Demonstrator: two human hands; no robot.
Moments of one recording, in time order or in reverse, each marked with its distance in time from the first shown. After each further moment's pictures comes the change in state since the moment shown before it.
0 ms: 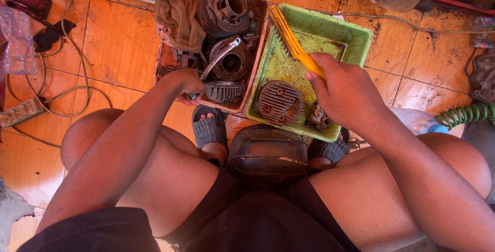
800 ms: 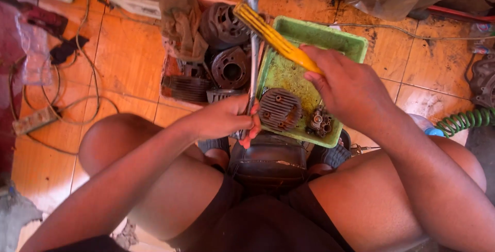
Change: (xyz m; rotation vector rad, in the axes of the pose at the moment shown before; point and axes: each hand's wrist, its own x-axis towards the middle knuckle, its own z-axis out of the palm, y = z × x) left_hand -0.136 0.038 0.075 -0.578 -0.552 1.044; right_hand -0.018 -0.014 -0.038 -0.014 0.160 -0.373
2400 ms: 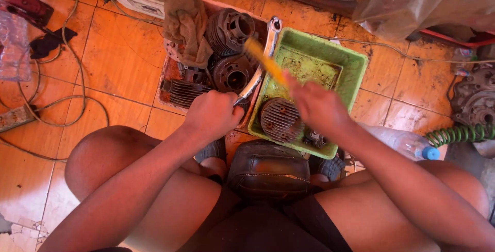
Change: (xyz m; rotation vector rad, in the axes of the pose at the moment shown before) left_hand -0.011 0.014 -0.036 1.326 0.561 -0.293; right_hand 0.022 0.035 0.095 -0.031 0.121 -0.272
